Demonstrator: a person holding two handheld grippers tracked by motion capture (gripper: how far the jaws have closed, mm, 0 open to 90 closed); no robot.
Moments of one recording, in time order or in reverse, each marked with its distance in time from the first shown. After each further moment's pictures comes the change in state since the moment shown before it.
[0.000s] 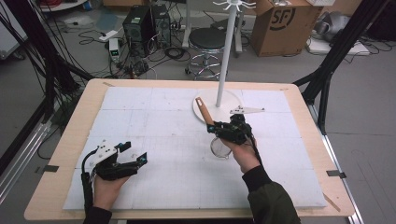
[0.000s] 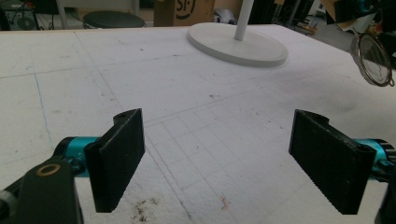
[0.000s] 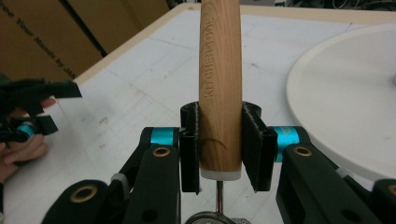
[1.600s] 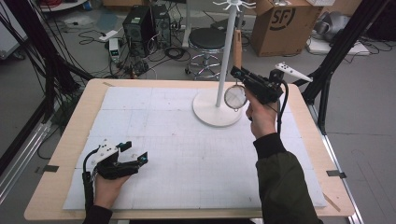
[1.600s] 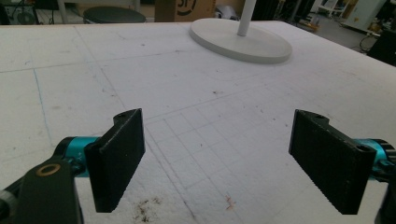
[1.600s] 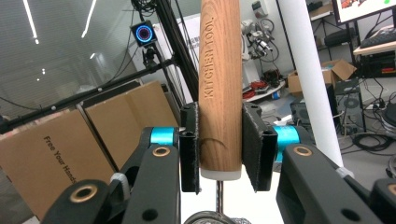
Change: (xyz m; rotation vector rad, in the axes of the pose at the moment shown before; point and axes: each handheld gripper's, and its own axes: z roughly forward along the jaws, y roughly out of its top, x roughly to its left) left arm 0.002 -0.002 0.005 0.014 0.001 -0.008; right arm -0.014 0.110 -0.072 -0.528 0.054 0.041
